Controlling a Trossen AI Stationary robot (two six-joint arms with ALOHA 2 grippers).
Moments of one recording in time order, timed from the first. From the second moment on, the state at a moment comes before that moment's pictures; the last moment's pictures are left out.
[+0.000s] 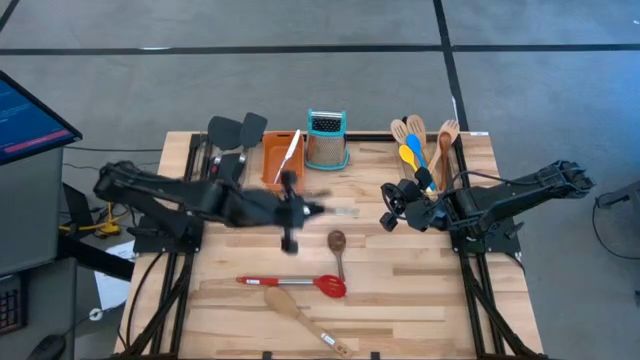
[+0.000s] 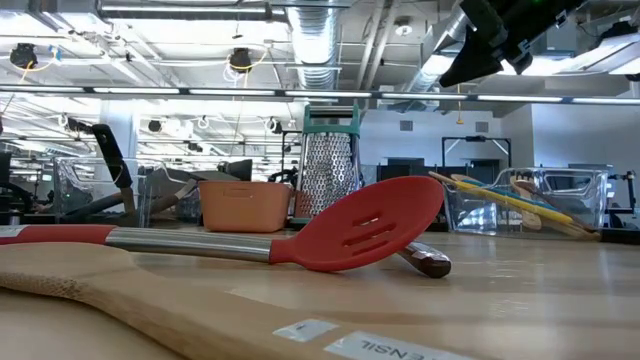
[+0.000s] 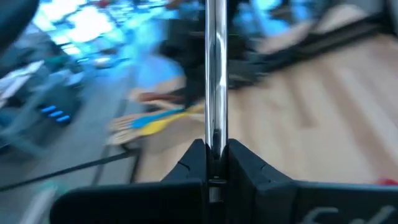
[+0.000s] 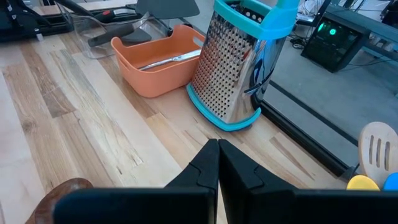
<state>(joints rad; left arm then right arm) -0.26 1.42 1.39 -0.39 -0.49 0.31 0.26 1.07 0.78 -0.44 0.88 0.43</state>
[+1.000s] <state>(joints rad) 0.34 1.33 1.20 -0.19 -0.62 0.01 0.26 1.07 0.78 -0.44 0.88 0.43</state>
